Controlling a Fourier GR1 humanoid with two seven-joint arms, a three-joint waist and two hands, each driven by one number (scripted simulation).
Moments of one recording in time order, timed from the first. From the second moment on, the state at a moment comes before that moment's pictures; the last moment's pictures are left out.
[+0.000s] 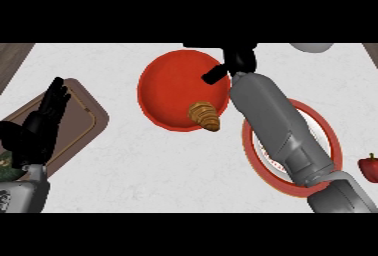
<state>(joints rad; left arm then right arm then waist) -0.16 0.33 0.03 -1.53 0.06 0.14 0.11 -1.14 -0.06 0.11 -0.46 0.59 -0.31 0.34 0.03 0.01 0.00</state>
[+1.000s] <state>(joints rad) -0.13 0.33 0.07 -1.53 0.06 0.12 0.10 -0.72 -0.25 -0.27 -0.94 0.07 -0.08 0.02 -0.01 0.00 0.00</state>
